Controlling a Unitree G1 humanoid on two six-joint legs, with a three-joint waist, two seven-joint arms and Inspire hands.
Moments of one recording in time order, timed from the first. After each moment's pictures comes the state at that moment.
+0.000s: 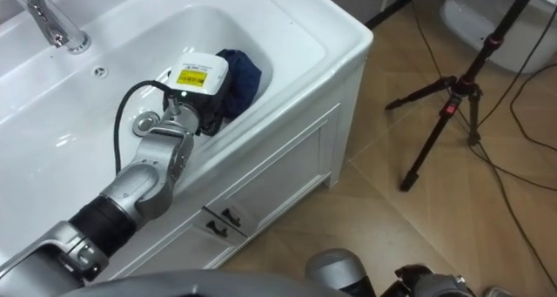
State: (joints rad) left arm -0.26 0.26 -0.65 0.35 1.09 0.36 0.04; right arm -0.02 -0.31 0.21 1.28 -0.25 0.19 0.13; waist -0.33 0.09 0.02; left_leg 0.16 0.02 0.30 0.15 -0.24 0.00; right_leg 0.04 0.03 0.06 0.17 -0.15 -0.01
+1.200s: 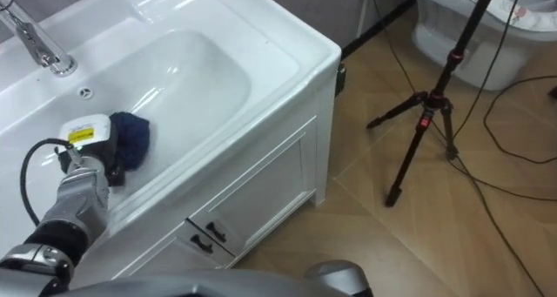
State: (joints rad) left arm -0.14 0.34 -0.13 0.89 1.07 0.28 0.24; right arm 0.12 -0.30 -0.06 1.23 -0.25 0.24 0.06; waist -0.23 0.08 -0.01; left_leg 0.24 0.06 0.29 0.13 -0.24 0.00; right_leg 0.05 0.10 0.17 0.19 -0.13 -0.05
